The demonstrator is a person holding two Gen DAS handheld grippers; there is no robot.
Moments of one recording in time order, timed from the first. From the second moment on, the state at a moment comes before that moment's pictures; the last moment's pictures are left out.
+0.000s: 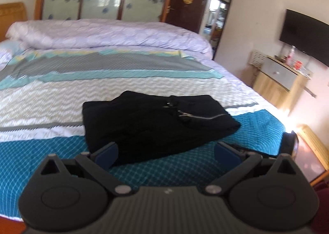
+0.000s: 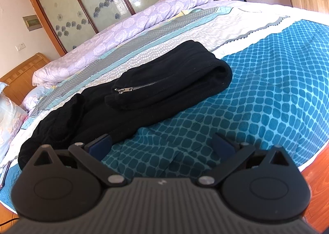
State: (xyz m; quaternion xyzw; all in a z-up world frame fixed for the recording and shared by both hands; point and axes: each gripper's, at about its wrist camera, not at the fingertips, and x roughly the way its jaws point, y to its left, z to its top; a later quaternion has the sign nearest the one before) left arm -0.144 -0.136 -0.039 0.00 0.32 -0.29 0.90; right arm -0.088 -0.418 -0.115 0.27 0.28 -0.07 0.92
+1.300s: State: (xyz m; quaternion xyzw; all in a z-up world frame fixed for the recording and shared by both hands) left arm -0.155 -0.142 -0.034 0.10 0.26 -0.17 0.95; right arm -0.088 -0.417 -0.115 0.26 0.28 -0.07 0.92
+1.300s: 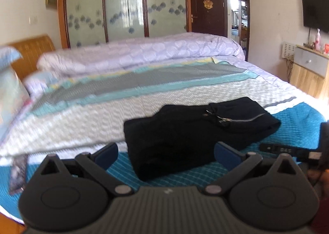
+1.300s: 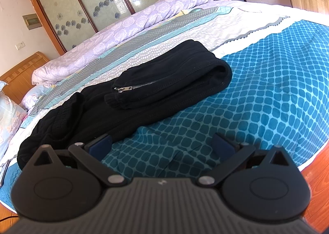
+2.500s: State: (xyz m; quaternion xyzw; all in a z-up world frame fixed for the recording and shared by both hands) left arm -0.164 -0.146 -0.034 0.10 0.26 -0.22 0.93; right arm -0.088 -0.415 -0.115 0.26 0.28 -0.07 0.92
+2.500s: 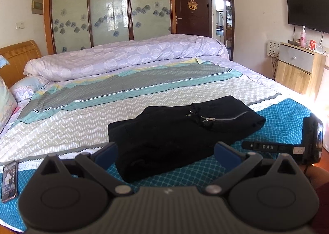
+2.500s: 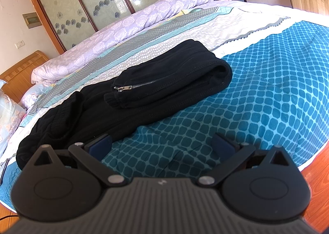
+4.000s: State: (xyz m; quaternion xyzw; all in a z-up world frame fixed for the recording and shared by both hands) left arm -0.159 -0.146 -0.037 0.10 0.28 -0.21 0.93; right arm -0.088 -0.415 -0.115 0.26 0.28 -0.07 0.92
